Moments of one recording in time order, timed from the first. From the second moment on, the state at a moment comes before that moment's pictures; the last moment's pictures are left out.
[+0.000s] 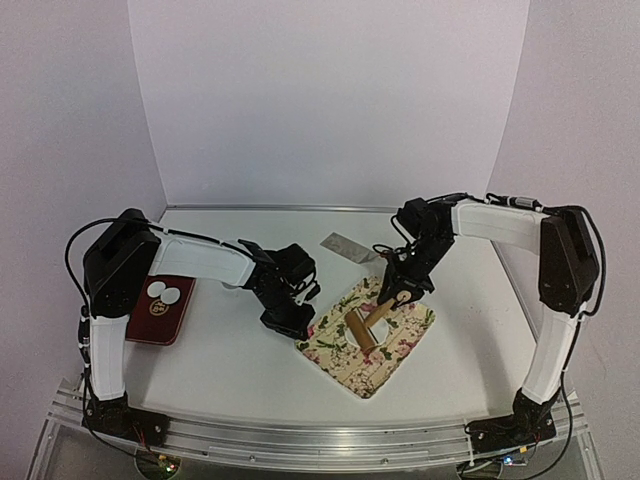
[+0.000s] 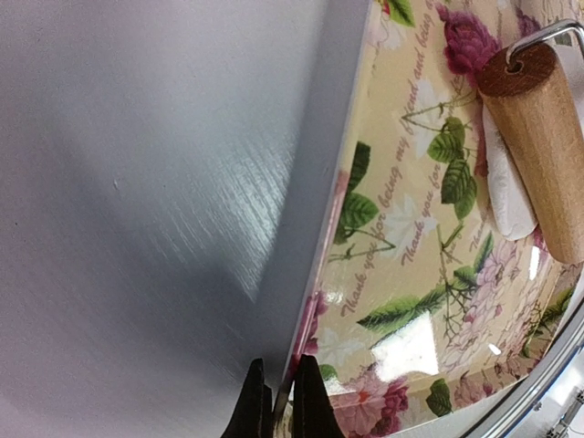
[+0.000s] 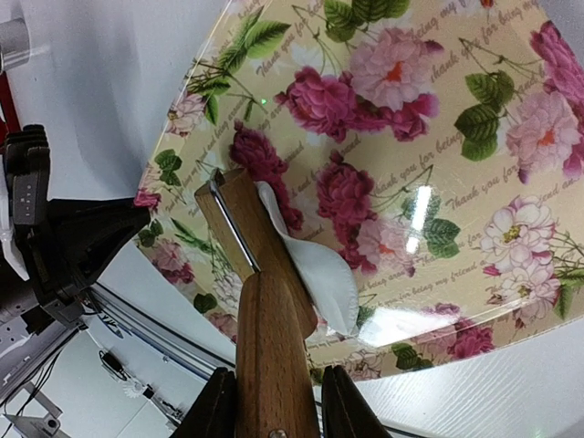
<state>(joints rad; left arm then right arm) -0.92 2.05 1.38 -0.59 0.24 -0.45 0.52 1.94 1.47 -1.02 -0.49 0.52</state>
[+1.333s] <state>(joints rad) -0.92 2.06 1.41 -0.64 0.21 -0.48 0.62 2.05 1.59 -1.04 -0.51 0.54</state>
